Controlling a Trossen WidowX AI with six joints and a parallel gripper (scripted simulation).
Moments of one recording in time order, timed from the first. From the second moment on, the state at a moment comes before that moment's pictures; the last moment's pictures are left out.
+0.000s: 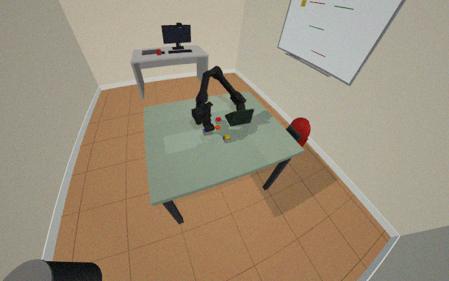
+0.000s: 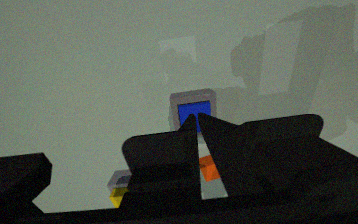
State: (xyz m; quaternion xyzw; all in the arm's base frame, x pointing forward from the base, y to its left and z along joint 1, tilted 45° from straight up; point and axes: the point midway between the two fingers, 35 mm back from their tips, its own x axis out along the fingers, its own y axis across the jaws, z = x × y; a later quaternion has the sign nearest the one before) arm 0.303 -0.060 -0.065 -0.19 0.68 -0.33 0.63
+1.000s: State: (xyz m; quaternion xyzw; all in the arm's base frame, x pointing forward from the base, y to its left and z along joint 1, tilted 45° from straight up) arm 0.275 0.130 -0.101 -0.20 0.68 -0.31 0.63
